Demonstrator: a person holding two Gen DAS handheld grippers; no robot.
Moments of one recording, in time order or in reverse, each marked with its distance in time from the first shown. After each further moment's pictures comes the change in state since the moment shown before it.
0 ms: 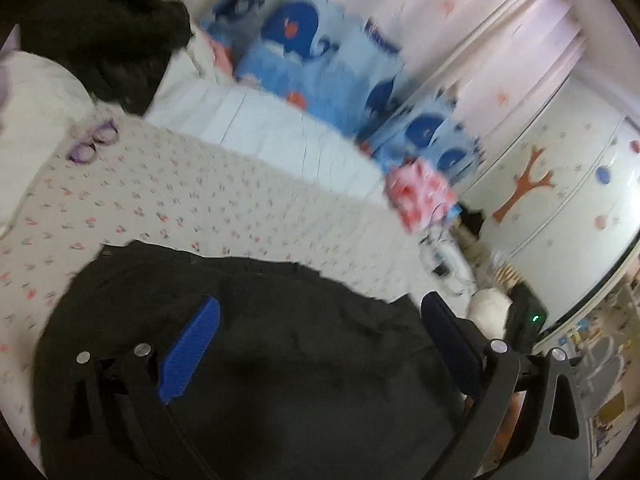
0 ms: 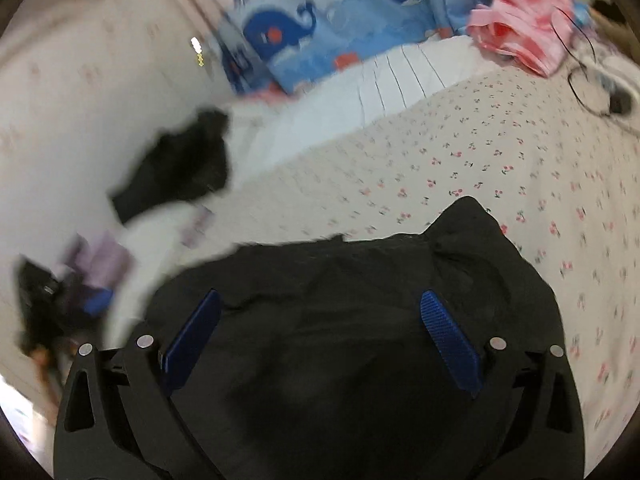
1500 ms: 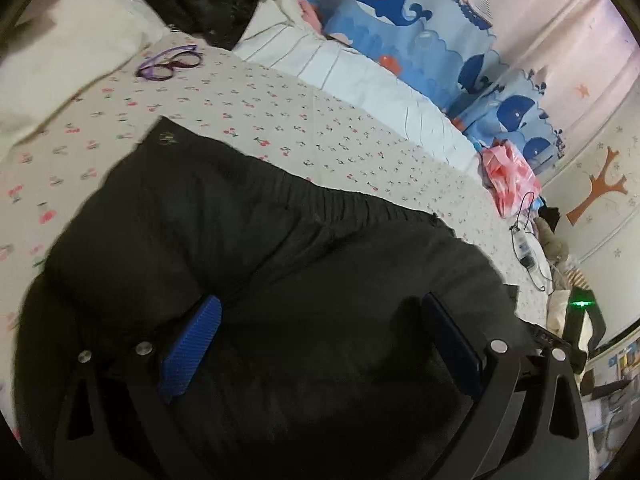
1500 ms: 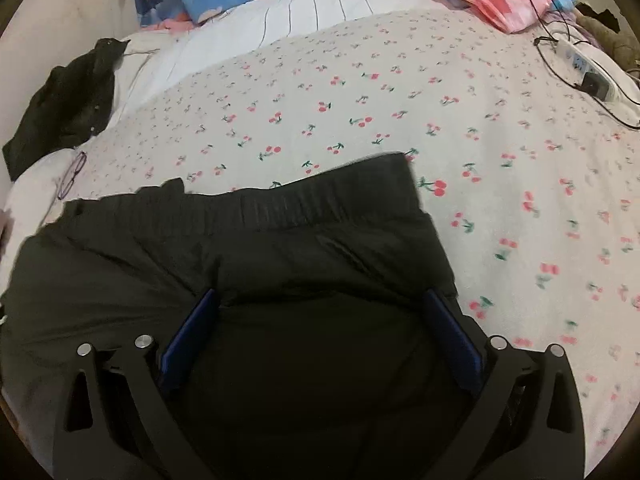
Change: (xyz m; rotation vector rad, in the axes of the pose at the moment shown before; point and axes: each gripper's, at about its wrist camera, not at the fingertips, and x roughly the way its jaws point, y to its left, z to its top) left arm 0.034 0.084 -0.046 -0.110 0.055 0.225; right arm 0.060 -0.073 -0.019 0.039 0.141 -0.215
